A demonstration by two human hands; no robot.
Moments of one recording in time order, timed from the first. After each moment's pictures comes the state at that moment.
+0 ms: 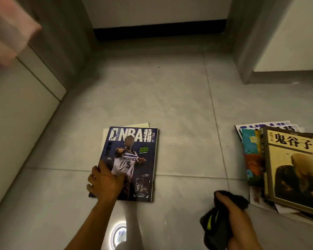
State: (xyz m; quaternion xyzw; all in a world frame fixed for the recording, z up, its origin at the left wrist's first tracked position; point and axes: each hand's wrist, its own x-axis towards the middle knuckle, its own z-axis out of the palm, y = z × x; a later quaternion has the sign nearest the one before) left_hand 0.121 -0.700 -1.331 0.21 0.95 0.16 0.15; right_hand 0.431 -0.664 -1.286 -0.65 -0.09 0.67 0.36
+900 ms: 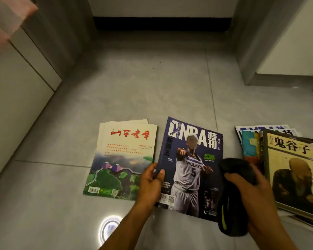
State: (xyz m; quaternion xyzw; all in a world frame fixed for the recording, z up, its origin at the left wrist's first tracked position) left_hand 0.229 -0.674 -1.310 0.19 0.71 0.48 0.48; right_hand 0.429 -0.620 -1.232 -0.65 -0.38 0.55 0.35
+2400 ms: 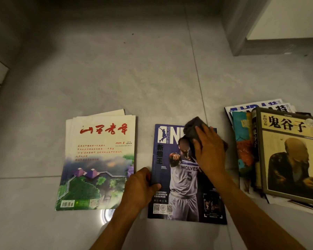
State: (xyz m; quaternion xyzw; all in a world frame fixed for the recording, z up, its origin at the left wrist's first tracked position) left_hand 0.220 -0.649 -1.368 0.43 0.77 0.15 0.45; right_hand 0.413 -0.508 -1.393 -0.63 -0.75 0.18 0.09
